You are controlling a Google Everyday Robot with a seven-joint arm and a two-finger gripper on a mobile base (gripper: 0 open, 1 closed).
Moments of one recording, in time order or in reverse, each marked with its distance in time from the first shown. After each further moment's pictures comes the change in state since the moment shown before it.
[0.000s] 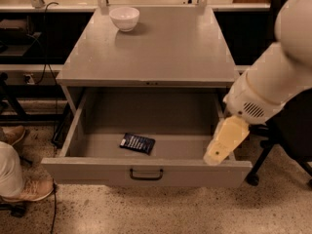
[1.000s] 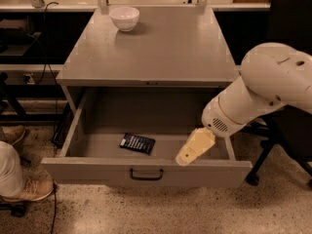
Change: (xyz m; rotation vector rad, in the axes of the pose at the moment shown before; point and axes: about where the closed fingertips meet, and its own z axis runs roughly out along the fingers) arm -0.023 -0.007 0.090 -0.049 -0.115 0.130
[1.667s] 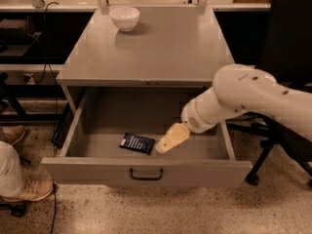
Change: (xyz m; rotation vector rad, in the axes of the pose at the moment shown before) arm -0.040 -0.039 0.071 0.043 -0.120 0.051
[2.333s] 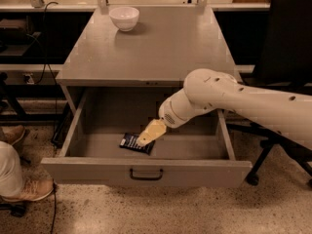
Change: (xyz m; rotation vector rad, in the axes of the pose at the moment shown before) arm -0.052 -0.003 0.073 -0.030 -0.064 -0.070
